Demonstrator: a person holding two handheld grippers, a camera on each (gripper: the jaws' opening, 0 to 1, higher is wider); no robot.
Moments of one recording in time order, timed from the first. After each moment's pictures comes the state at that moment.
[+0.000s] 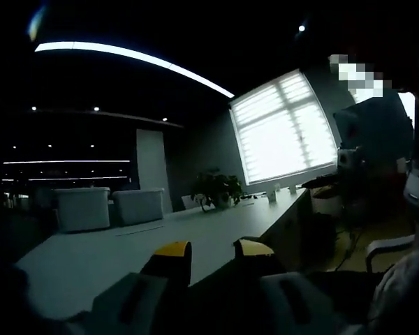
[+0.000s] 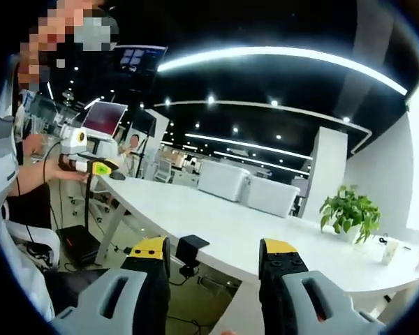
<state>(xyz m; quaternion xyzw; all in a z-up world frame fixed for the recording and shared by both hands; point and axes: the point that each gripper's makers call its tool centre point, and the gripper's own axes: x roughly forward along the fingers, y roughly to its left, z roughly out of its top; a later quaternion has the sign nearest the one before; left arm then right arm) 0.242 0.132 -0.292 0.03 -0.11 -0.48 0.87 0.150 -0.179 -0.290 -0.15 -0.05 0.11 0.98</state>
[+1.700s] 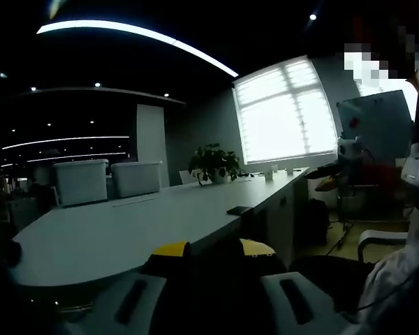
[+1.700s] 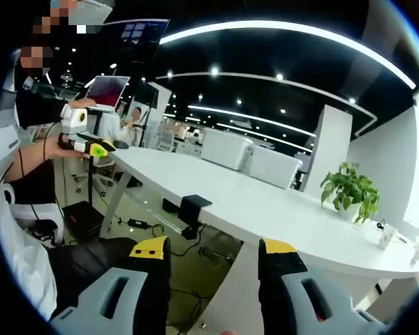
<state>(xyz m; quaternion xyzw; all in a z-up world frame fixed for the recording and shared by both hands) 0.237 0.137 -0.338 0.04 -0.04 -0.49 0.87 0.139 -0.186 -0.338 -0.17 0.04 0.12 0.98</state>
